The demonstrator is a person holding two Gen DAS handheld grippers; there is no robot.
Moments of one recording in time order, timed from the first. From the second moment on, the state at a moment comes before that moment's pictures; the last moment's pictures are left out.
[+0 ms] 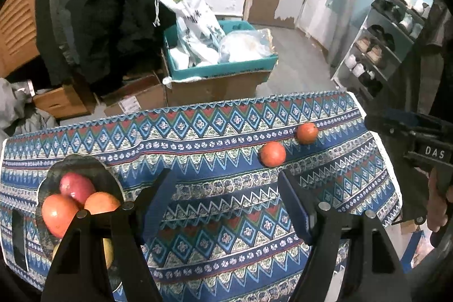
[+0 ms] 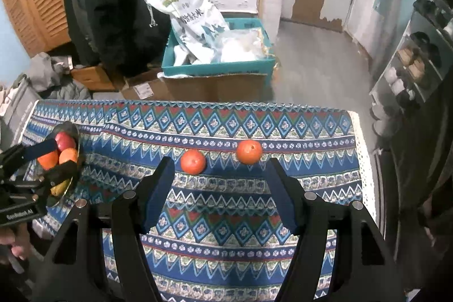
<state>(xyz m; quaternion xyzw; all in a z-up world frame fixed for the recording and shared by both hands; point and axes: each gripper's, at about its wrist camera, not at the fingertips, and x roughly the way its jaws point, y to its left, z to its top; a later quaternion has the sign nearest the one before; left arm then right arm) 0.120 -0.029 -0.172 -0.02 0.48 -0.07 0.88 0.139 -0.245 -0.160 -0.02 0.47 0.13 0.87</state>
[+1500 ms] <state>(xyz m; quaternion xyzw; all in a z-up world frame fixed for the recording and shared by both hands) 0.237 -0.101 -0.301 -0.06 0.59 -0.13 0.80 0.258 -0.260 -0.330 0.01 0.59 0.13 0.79</state>
